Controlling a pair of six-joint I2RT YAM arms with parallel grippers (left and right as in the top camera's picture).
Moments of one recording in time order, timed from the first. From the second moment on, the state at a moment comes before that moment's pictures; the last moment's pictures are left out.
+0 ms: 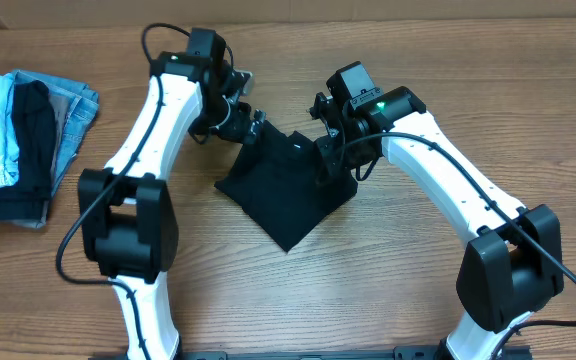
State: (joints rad) left arm -0.19 2.12 1.81 -1.09 0.25 0.09; right arm 0.45 1.87 1.56 -1.01 -0.23 0.05
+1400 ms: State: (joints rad) left arm -0.20 1.83 1.81 -1.20 -0.42 -0.05; right arm 0.33 1.81 1.68 -1.17 -0.18 0.05
